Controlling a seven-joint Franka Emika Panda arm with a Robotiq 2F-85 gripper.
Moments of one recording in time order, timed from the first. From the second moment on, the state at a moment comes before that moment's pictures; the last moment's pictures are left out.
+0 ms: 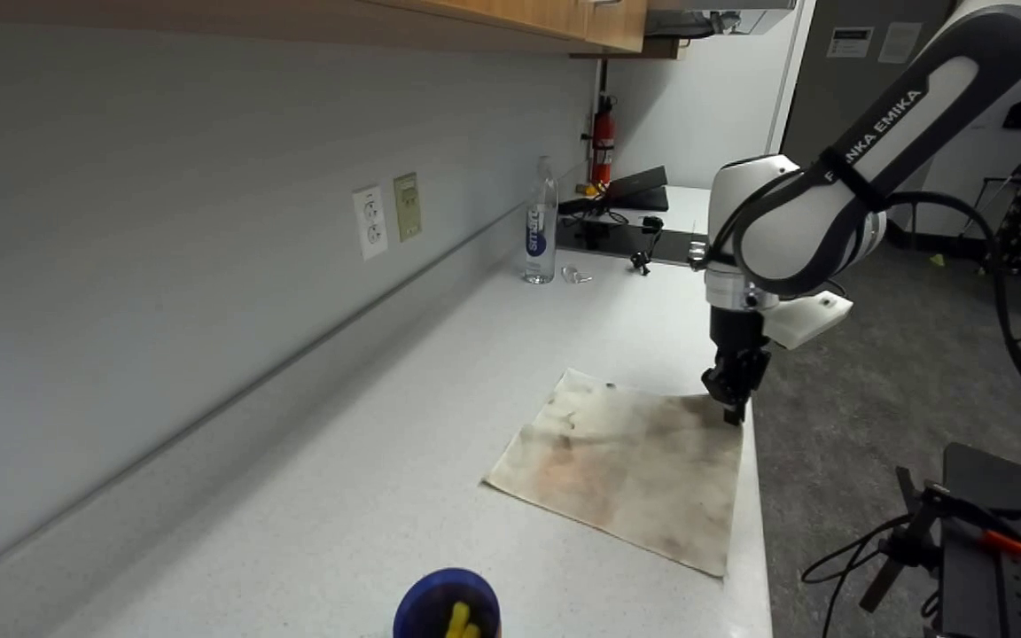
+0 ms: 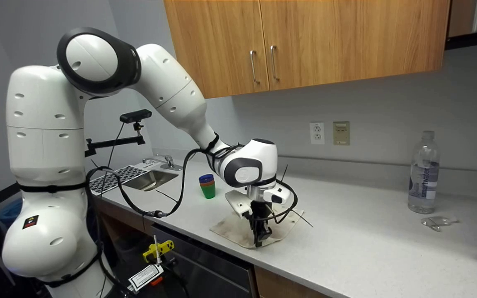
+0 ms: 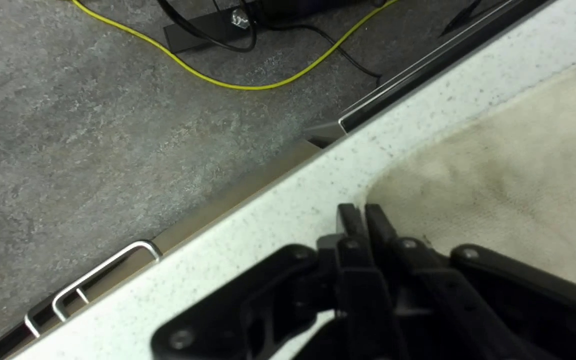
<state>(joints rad) -0.07 0.29 -0.07 -2.36 0.06 2.47 0.06</state>
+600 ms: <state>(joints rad) -0.01 0.26 -0.01 -2.29 0.06 2.45 0.09</state>
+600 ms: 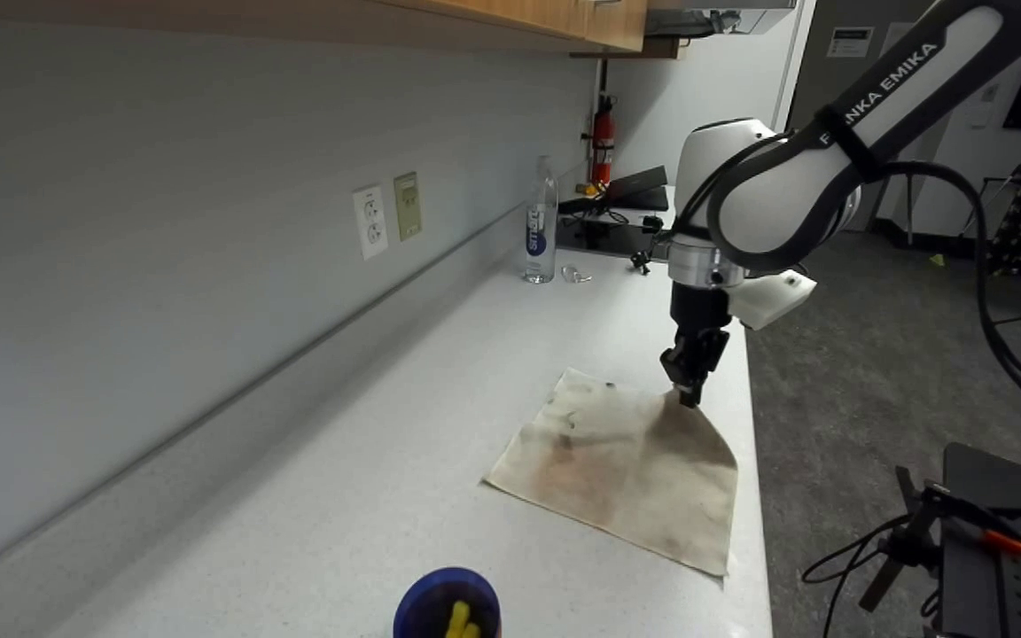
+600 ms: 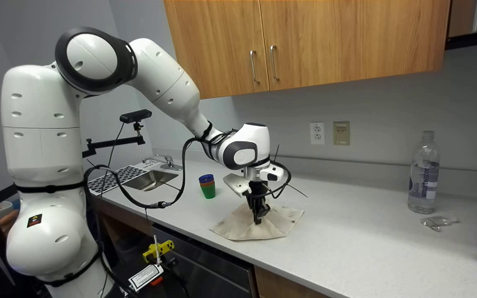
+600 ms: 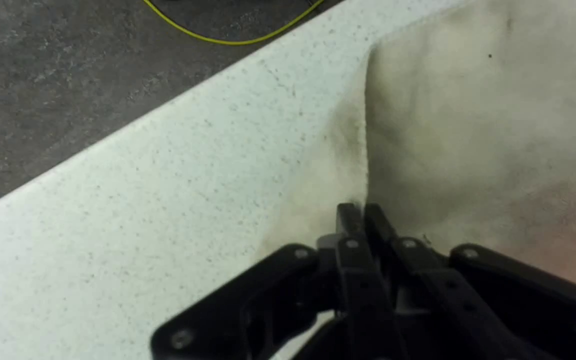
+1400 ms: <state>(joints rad) 0.16 0.28 -0.03 -2.28 -0.17 2.75 0.35</state>
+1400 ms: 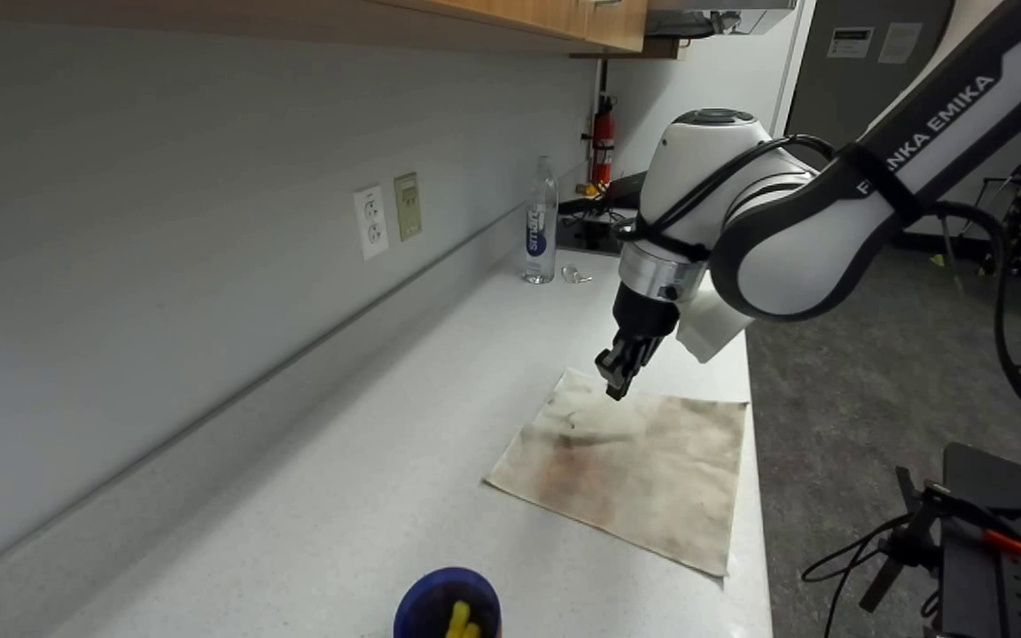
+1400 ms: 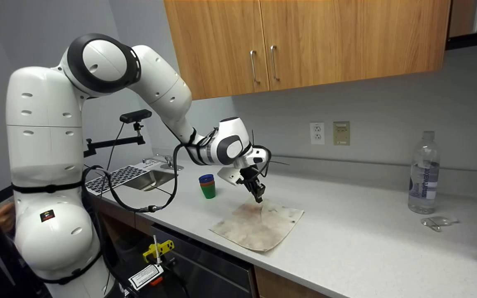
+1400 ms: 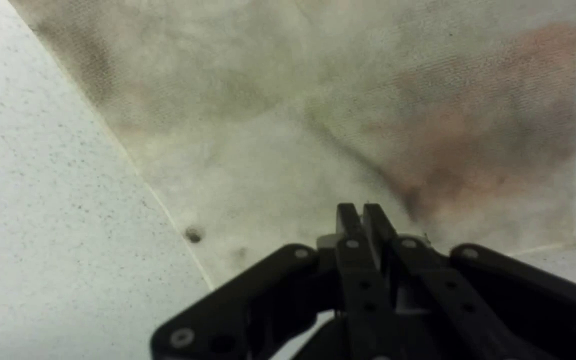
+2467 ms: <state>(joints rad) 0.02 0.27 -0.09 -2.33 -0.19 2.53 0.16</state>
